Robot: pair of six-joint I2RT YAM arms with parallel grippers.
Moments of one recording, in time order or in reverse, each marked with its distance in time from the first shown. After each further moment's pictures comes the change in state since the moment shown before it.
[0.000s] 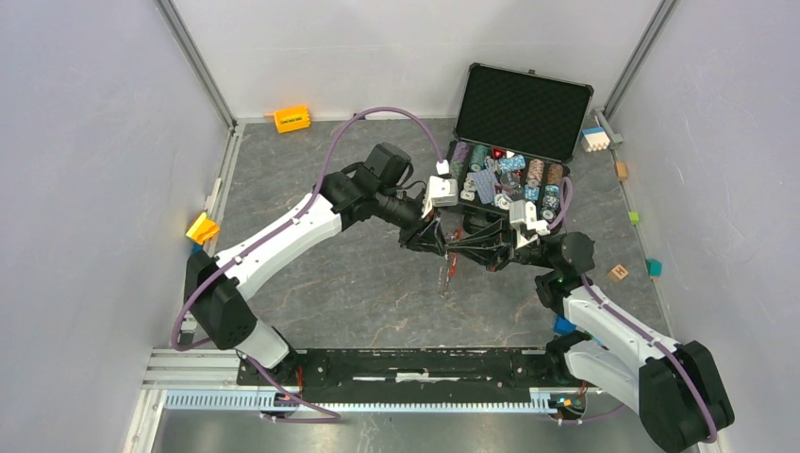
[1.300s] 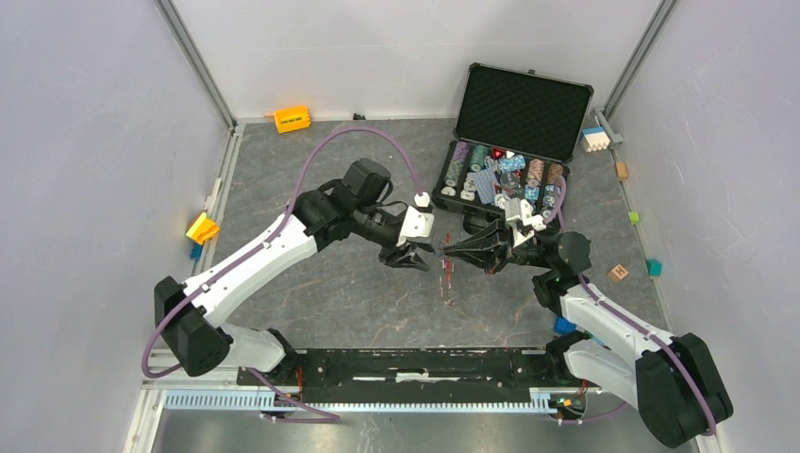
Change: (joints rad) left arm -0.008 -0.193 -0.148 -0.029 0.005 0.350; right arm 0.009 0.034 -0.007 0.037 -0.013 0.079
